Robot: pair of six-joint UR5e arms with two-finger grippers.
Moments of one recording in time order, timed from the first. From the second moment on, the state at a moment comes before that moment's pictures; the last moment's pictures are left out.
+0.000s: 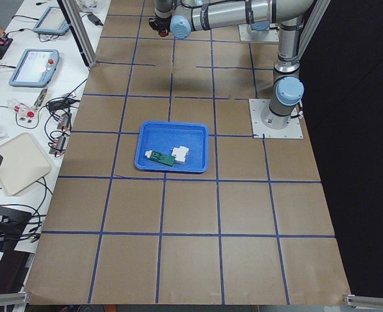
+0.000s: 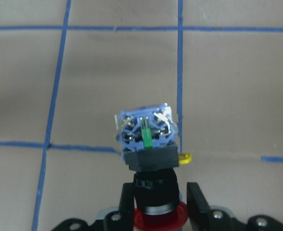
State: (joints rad) left arm -1.75 -1.86 -1.59 -1.06 1.12 1.32; right arm 1.29 -1.53 1.59 -1.24 -0.87 0.74
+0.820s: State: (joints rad) left arm -1.88 -1.88 -1.57 -0.87 1.03 1.16; right arm 1.24 -1.46 1.60 -1.31 -0.67 0.77
